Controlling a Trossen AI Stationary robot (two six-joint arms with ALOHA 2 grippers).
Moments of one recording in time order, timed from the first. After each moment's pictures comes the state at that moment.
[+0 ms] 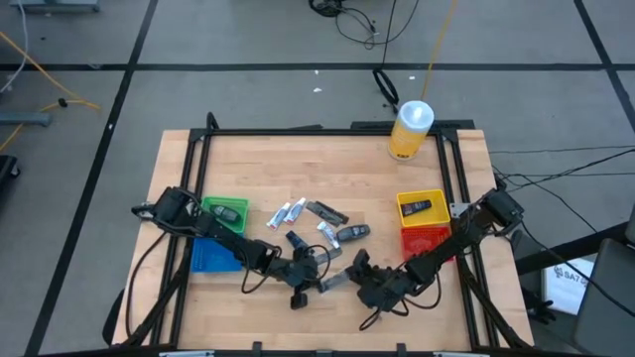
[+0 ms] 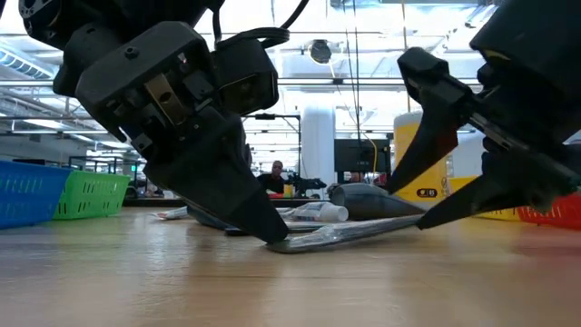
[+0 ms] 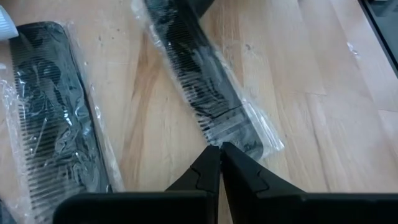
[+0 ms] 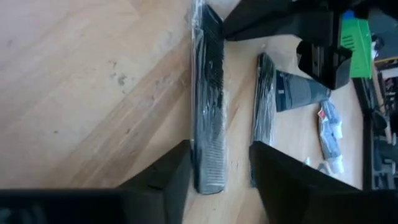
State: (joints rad) left arm -0.42 1.98 0.93 0.31 -0.07 -0.47; right arm 0.63 1.86 0.80 0.17 0.65 -0.46
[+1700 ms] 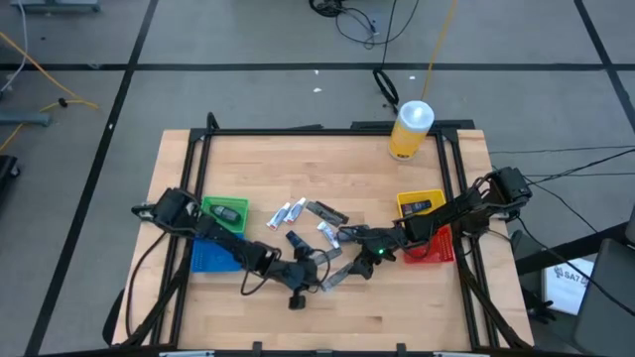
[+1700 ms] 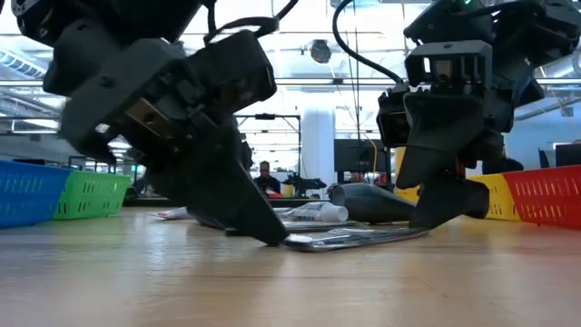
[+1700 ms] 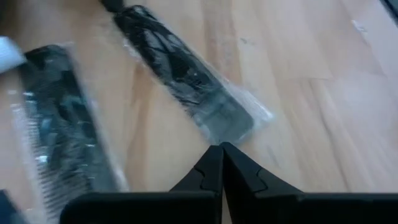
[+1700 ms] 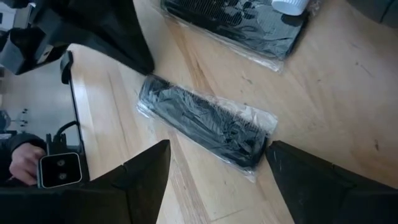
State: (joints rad) left arm -0.42 1.99 0.93 0.32 -0.15 -0.34; right arm 0.27 1.68 0.60 0.32 -0.18 1.03
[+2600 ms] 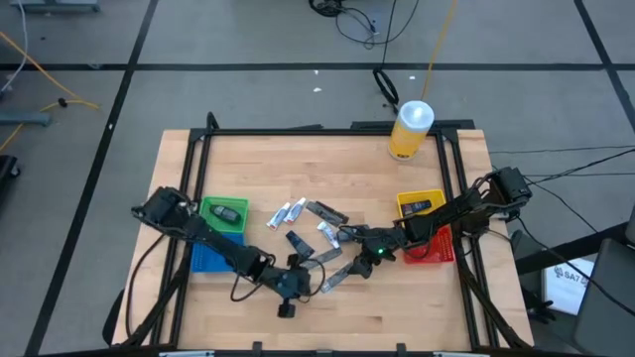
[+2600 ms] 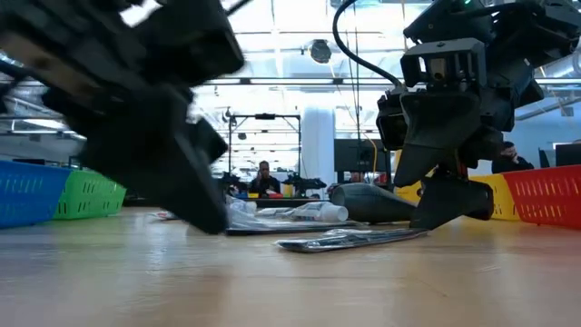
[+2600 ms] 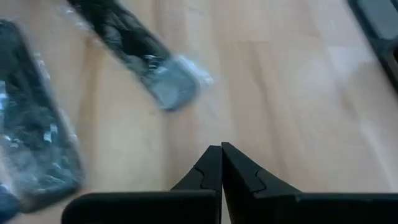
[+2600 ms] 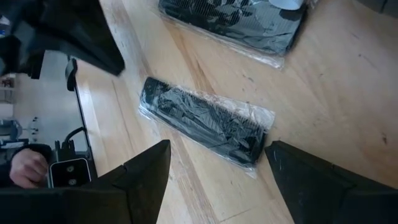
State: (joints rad) left arm -0.50 1.91 0.93 0.22 -0.11 -0.35; right arm 0.27 1.68 0.60 0.31 -0.18 1.08
